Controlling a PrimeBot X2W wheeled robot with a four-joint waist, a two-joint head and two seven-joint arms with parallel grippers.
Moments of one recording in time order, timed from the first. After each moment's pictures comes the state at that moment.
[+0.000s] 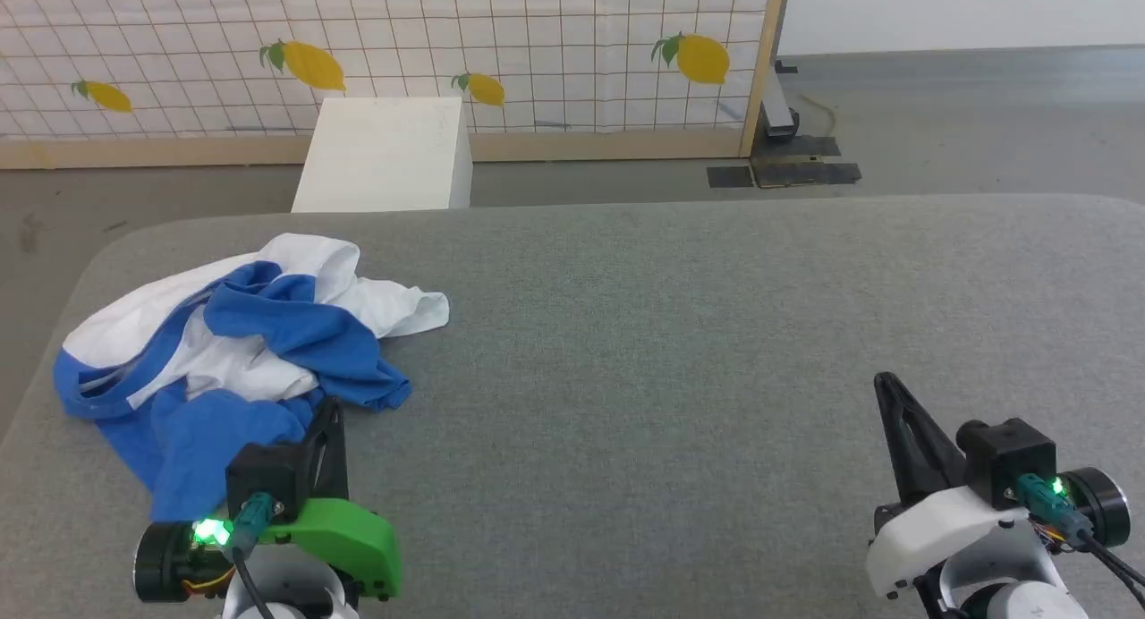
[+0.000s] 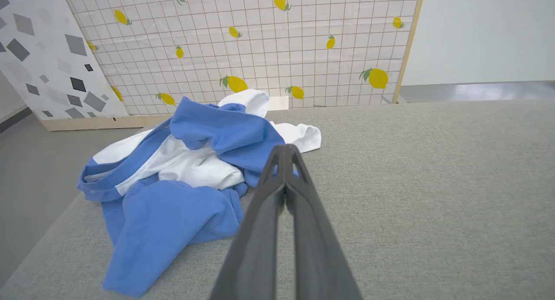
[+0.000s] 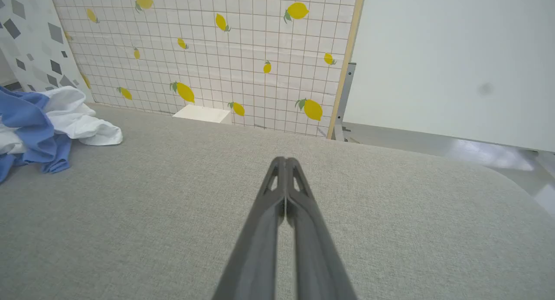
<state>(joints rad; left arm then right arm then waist) 0.01 0.05 0.00 0.00 -0.01 0.00 0.00 0.02 -0.05 0.00 0.00 -0.01 0.13 0.00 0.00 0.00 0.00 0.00</state>
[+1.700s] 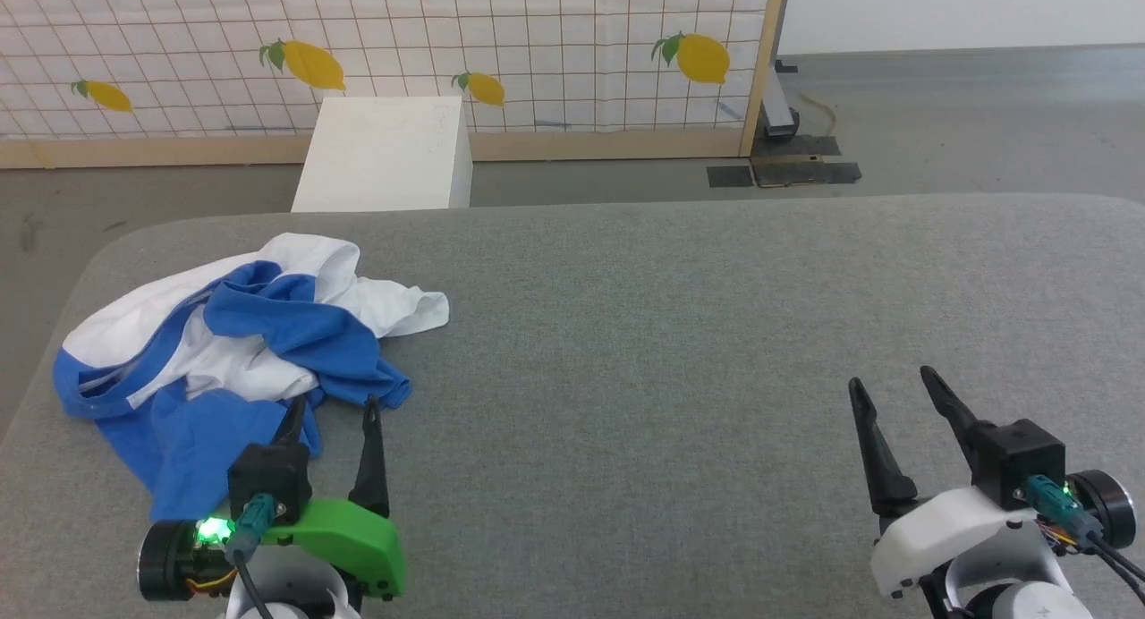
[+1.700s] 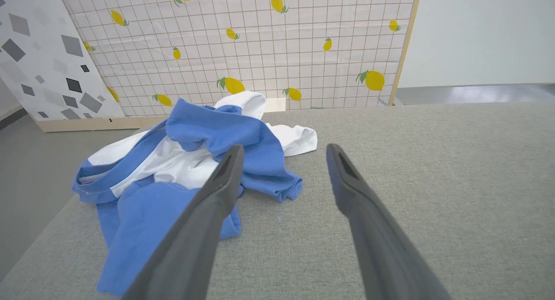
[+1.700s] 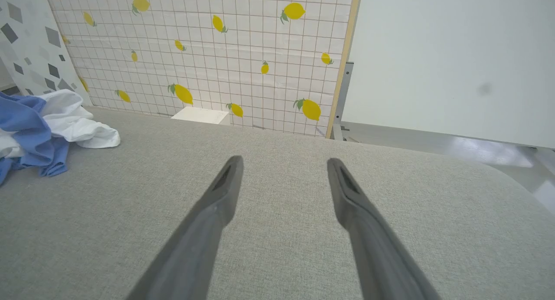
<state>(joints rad) 0.02 0.06 -0.01 0.00 -0.02 0.00 -0.01 0.02 -0.05 -0.01 0.01 0.00 0.13 -0.01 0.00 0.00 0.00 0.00</state>
